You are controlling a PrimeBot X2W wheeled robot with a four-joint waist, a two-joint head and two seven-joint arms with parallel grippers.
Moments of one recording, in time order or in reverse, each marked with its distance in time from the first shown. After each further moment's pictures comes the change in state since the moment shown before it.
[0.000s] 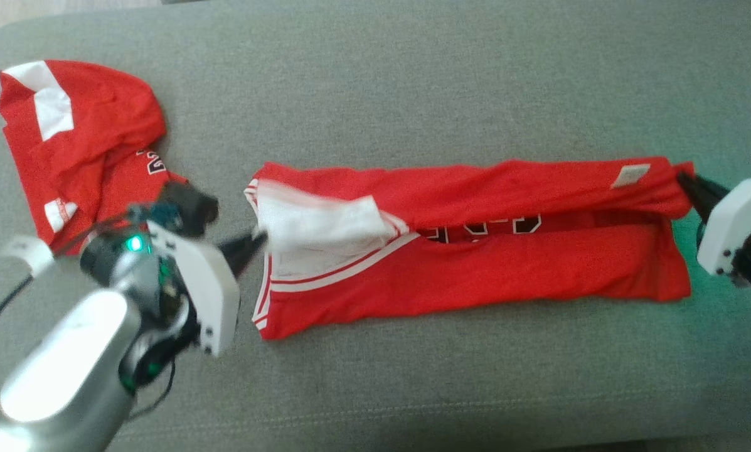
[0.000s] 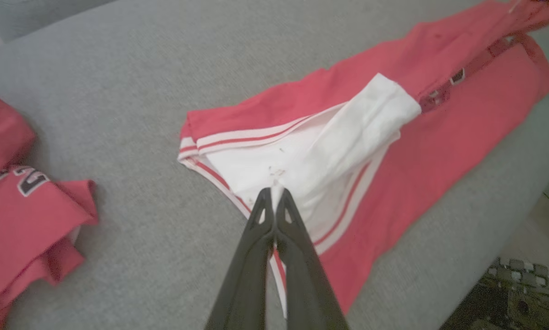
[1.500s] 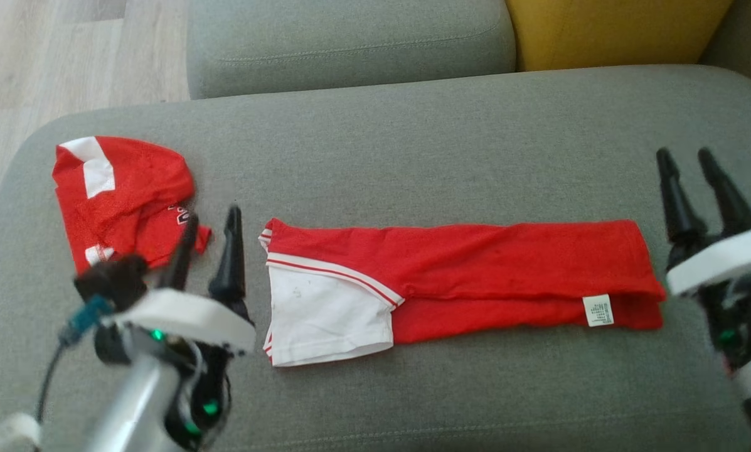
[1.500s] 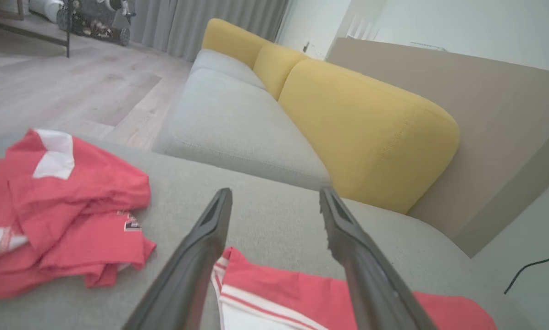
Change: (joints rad) left arm 0.260 -0.246 0.236 -0.016 -0.099 0.271 -0.575; right arm 0.310 0.176 -0.428 -0.293 -0.137 0.000 -0.332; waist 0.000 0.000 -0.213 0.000
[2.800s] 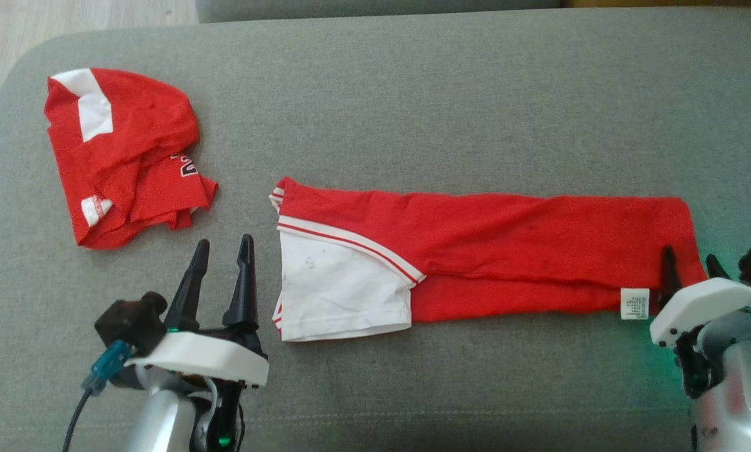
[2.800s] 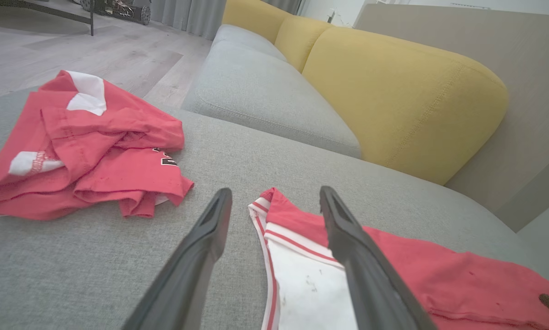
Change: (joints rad) left arm 0.134 -0.217 0.239 0.050 0.347 -0.223 -0.029; right arm 0.044 0.393 -0.667 0.242 -0.715 0.000 0.229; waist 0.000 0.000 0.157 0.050
